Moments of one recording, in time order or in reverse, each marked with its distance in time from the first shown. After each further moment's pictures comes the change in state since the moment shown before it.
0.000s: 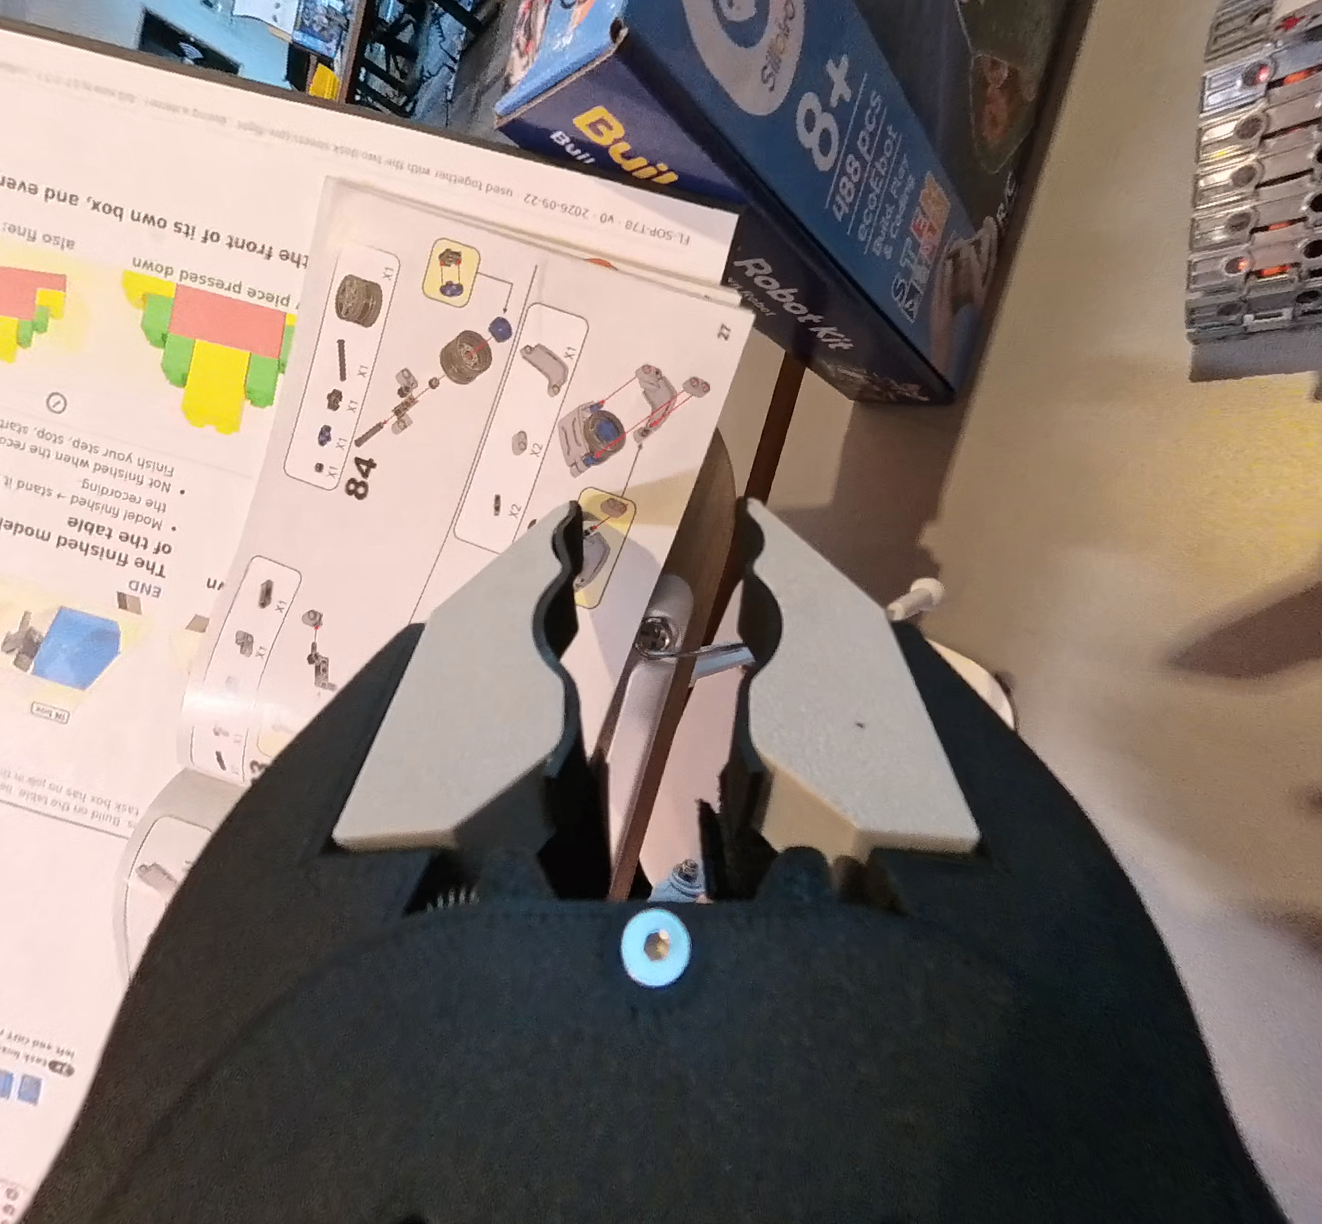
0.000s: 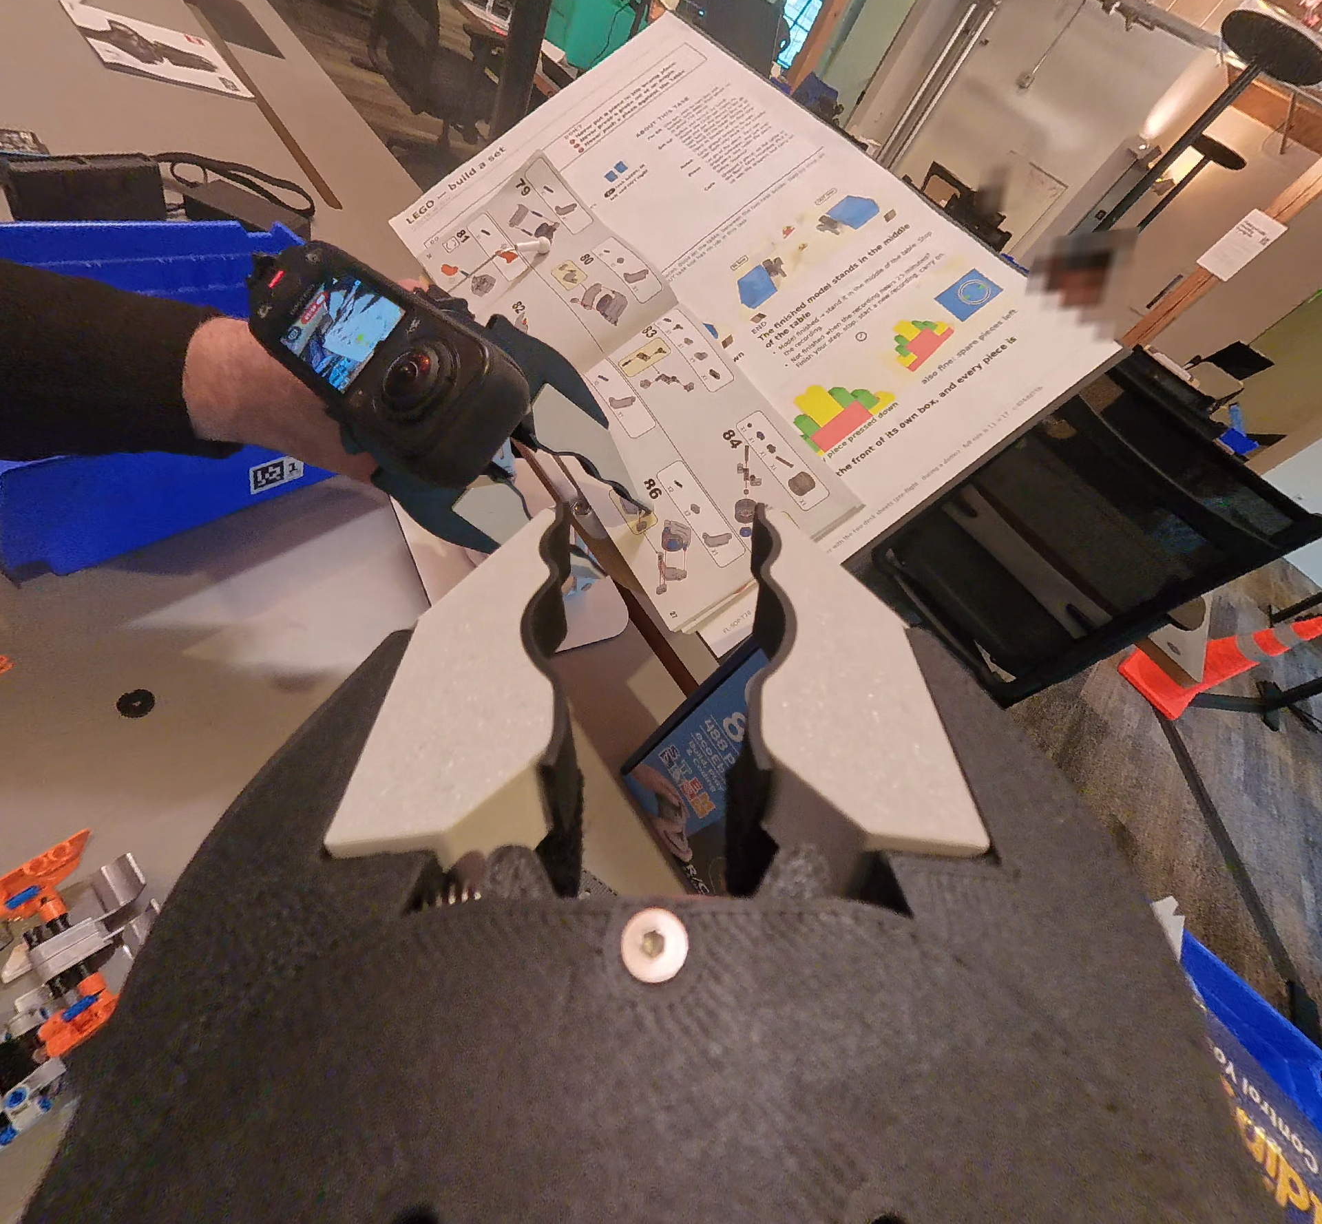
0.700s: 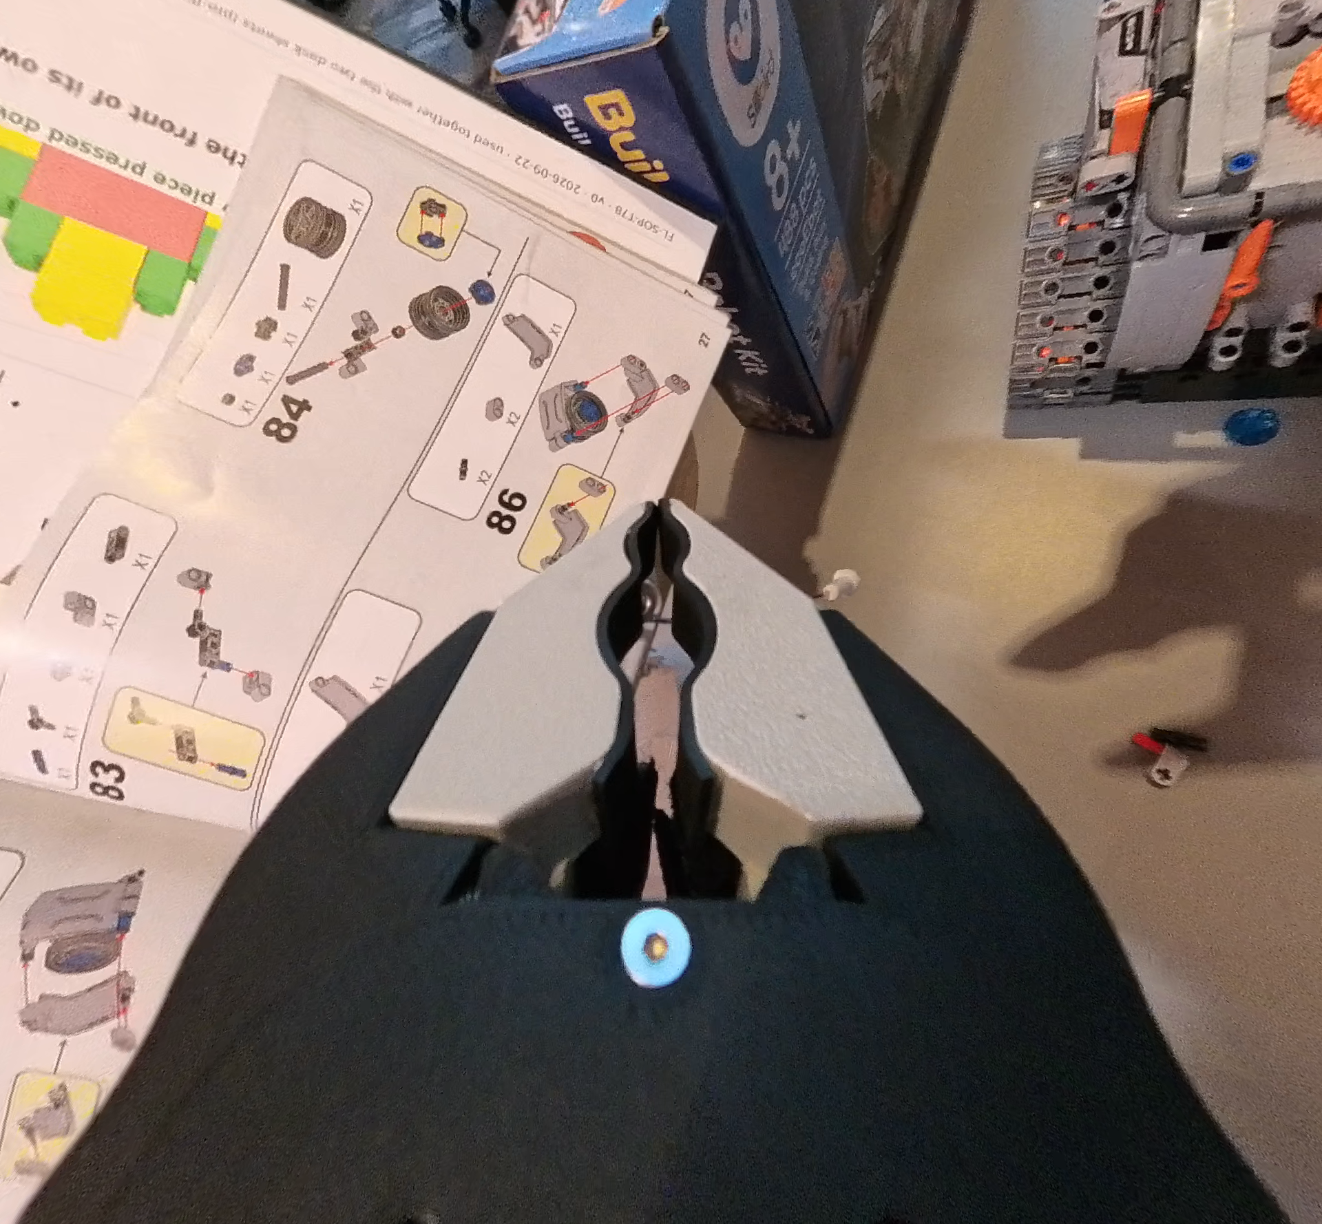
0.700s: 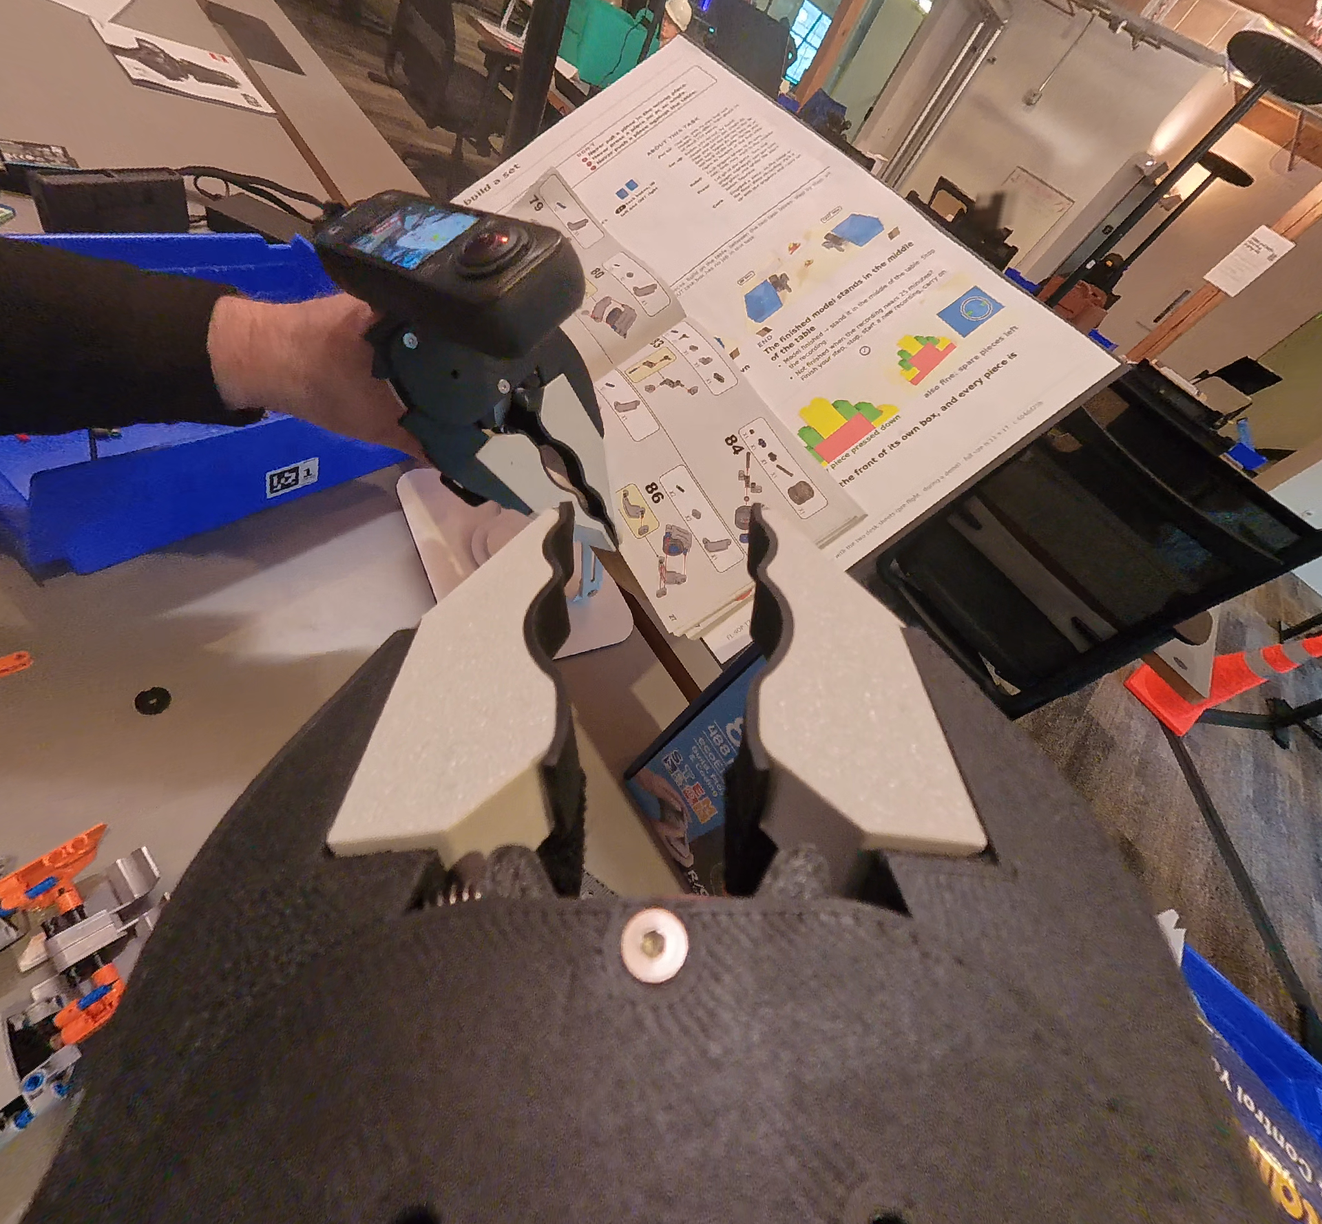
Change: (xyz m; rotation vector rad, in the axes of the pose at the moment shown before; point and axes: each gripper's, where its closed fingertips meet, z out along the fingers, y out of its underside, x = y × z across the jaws) left arm 0.006 0.004 -0.009 0.064 0.227 -0.208; right arm -0.002 -0.005 -0.005 0.016 -0.013 -0.005
